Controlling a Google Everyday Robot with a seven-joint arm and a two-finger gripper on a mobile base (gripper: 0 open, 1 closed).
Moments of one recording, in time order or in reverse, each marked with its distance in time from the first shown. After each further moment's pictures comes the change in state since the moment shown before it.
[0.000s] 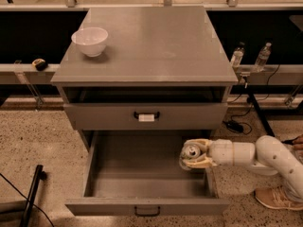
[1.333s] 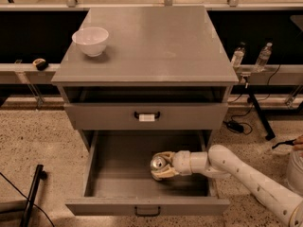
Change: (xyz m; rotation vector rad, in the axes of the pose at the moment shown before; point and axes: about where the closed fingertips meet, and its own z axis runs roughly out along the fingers) arm 0.106 0.015 0.146 -0.064 0.086 0.040
